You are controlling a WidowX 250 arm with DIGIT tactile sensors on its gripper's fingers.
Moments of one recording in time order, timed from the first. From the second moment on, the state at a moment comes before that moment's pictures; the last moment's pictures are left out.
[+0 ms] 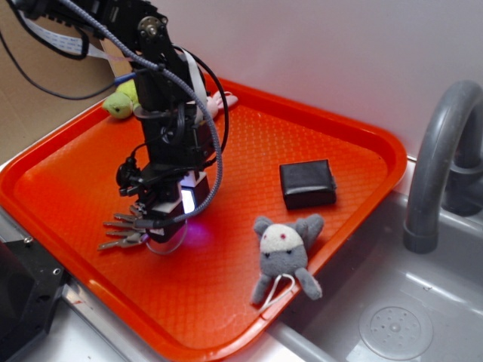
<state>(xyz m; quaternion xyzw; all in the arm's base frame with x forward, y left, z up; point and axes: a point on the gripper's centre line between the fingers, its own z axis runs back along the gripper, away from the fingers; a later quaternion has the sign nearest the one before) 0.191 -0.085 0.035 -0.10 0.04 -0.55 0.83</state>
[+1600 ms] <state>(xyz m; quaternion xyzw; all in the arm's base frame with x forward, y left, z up) 0.200 -0.035 0.233 0.08 -0.03 -0.35 0.93</state>
